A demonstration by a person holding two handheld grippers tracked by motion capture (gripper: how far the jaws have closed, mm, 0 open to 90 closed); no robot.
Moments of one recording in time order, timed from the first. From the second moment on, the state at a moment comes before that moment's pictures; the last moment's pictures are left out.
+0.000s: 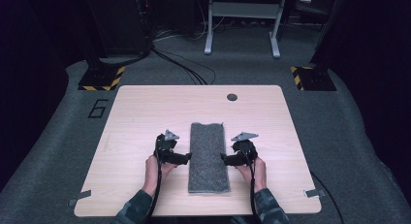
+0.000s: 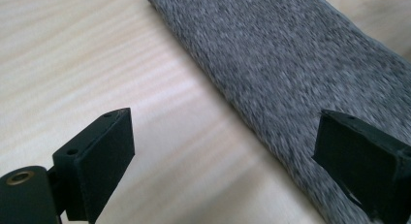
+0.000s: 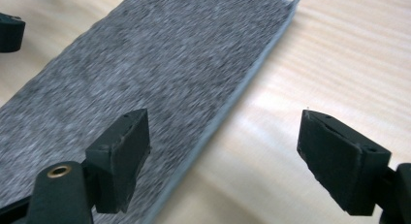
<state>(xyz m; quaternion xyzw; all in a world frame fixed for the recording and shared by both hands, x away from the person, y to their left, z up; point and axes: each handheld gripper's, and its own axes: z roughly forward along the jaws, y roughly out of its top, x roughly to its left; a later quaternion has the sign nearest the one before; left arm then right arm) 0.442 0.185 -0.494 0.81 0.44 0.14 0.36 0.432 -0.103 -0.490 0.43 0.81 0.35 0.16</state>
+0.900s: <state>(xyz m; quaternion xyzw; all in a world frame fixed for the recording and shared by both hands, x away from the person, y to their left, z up) 0.517 0.165 -0.489 0.80 0.46 0.15 0.36 0.504 -0.092 -0.478 0.44 0.81 0.35 0.15</state>
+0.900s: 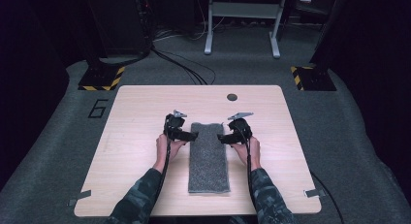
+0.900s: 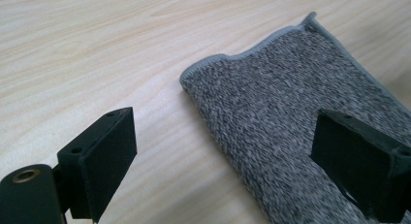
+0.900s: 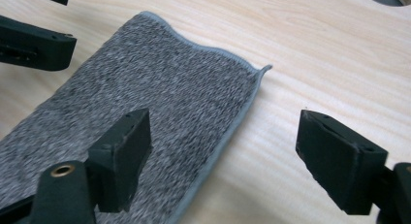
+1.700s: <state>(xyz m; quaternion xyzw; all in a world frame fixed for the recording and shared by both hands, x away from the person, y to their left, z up) 0.548 0.146 -0.513 0.80 0.47 0.17 0.33 0.562 -0.070 -0.509 0.48 0.80 0.31 0.15</state>
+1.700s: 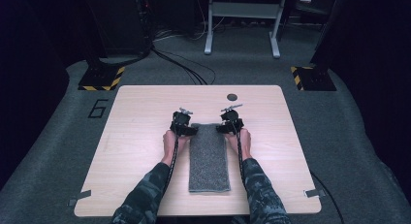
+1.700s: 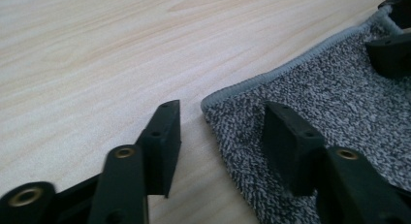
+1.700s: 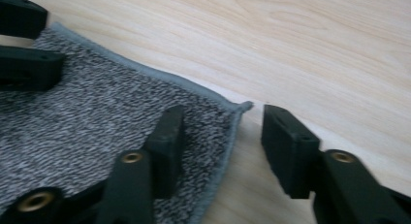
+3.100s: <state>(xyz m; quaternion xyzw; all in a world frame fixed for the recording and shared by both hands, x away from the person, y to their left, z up) 0.538 0.163 -0.468 0.77 0.42 0.21 0.43 0.543 -0.065 -0.449 0.43 0.79 0.39 0.19</state>
